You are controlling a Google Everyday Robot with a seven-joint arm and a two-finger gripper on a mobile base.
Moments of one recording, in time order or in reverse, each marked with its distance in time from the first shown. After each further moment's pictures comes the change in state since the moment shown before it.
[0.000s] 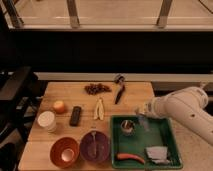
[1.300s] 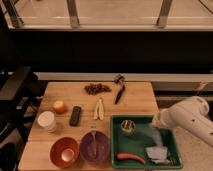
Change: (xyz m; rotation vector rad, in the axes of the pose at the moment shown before) arm -0.045 0.097 0.039 -0.179 -0.137 0.198
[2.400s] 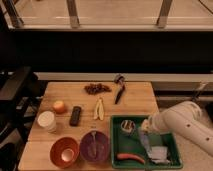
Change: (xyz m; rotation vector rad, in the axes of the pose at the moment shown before) arm -0.046 -0.046 -0.001 0.124 -0.050 -0.012
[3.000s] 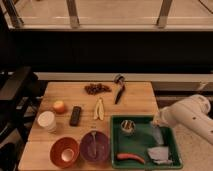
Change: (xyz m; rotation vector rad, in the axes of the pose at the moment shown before) arm 0.057 0.046 -0.007 -0.107 0.064 0.026
